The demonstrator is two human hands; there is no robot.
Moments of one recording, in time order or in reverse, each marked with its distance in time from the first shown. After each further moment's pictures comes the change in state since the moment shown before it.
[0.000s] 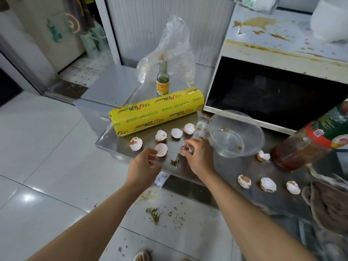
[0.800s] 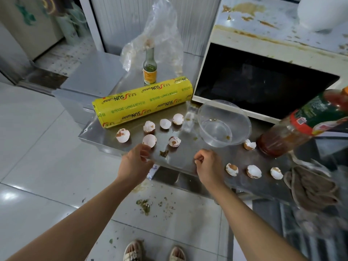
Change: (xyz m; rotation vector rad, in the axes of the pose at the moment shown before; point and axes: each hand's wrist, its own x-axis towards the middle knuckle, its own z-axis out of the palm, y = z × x) left_hand -0.002 -0.005 0.012 0.018 -0.093 -0.008; right_hand -0.053 0.042 -0.020 -0.064 -0.001 0.191
